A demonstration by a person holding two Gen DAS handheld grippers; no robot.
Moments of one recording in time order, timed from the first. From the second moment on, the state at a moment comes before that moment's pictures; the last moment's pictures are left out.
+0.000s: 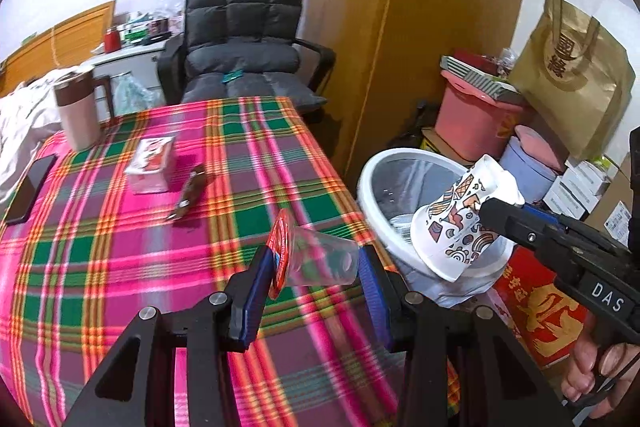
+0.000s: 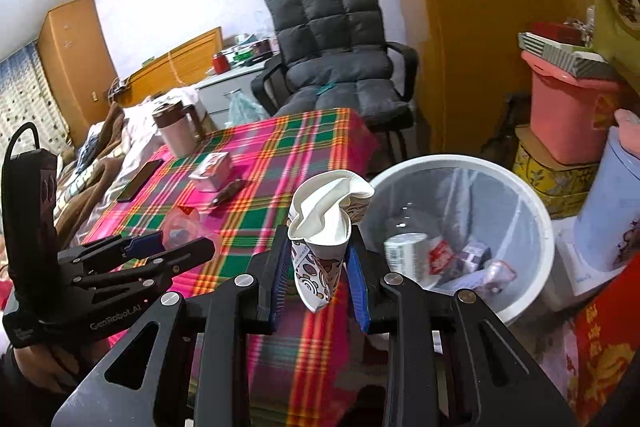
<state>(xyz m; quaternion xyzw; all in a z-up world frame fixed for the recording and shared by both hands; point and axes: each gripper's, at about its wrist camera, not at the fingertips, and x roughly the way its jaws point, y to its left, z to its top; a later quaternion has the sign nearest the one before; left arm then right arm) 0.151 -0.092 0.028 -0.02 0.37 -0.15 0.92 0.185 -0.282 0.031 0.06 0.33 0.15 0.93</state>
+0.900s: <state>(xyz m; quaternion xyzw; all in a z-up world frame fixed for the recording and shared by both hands) 0.219 -0.198 0.007 0.00 0.38 -0.26 0.89 0.208 -0.359 0.009 0.10 0.35 0.06 0.93</state>
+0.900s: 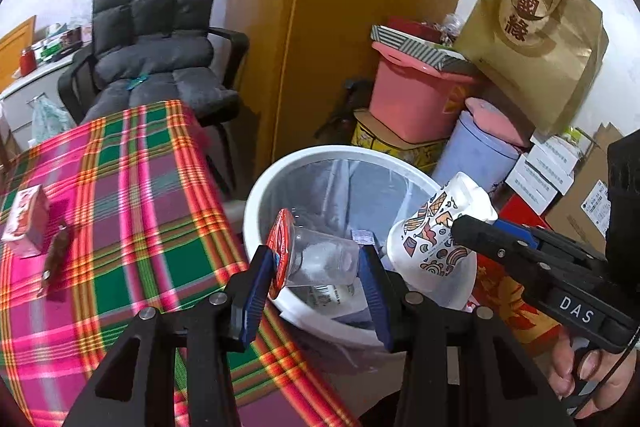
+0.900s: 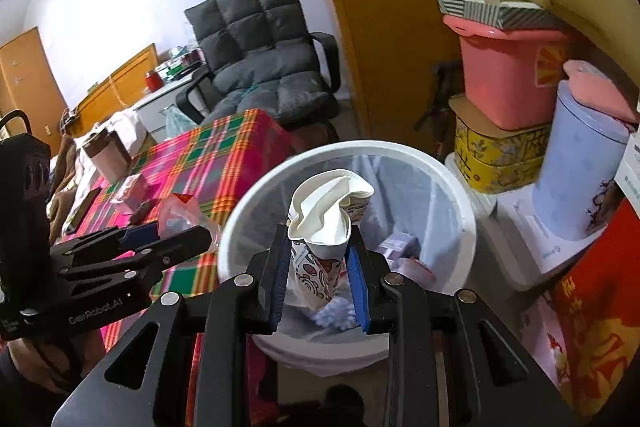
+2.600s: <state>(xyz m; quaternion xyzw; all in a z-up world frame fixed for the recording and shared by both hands) 0.175 -0.136 0.018 -0.01 0.37 -0.21 0.91 0.186 -0.319 0.017 0.07 0.37 0.10 0.92</state>
